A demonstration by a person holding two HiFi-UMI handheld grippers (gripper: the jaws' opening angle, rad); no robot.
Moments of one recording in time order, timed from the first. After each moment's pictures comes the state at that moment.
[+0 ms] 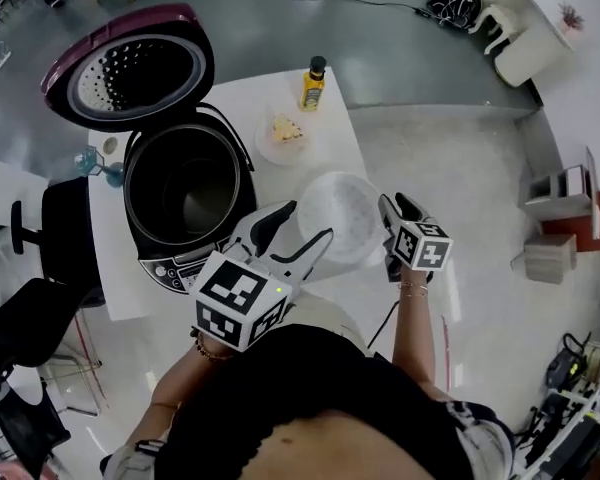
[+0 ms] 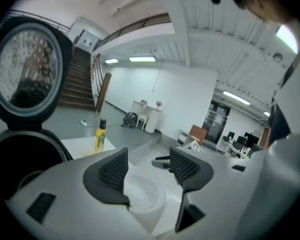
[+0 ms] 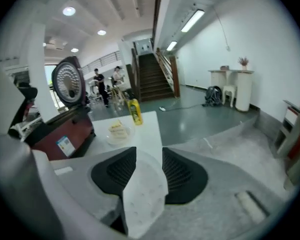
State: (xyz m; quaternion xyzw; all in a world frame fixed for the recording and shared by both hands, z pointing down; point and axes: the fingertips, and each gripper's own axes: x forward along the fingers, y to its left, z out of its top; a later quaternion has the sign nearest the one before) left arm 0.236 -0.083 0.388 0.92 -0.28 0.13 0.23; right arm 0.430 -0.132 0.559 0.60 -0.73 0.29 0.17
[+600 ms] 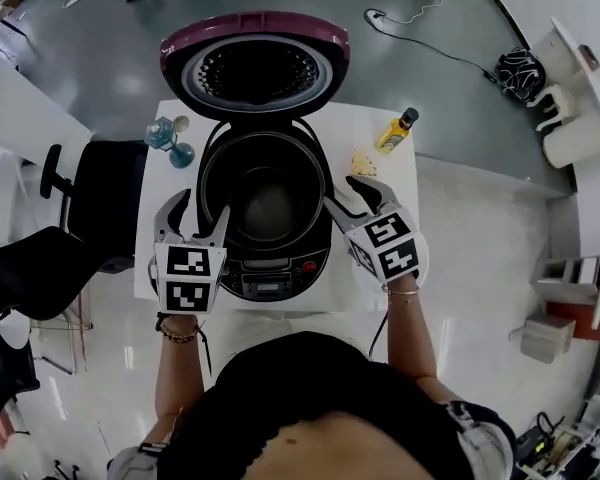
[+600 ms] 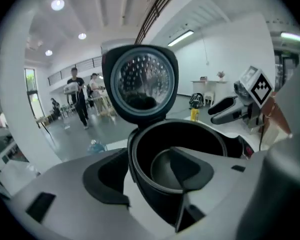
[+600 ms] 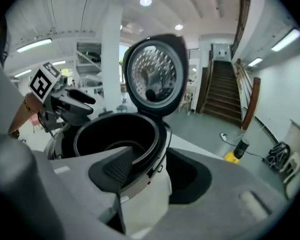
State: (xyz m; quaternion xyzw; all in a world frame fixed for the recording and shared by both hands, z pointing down) left arm -0.070 -0.145 0.431 0.72 -0.61 0.30 0.14; right arm 0.134 -0.200 0.454 0.32 -0.89 0.09 0.30
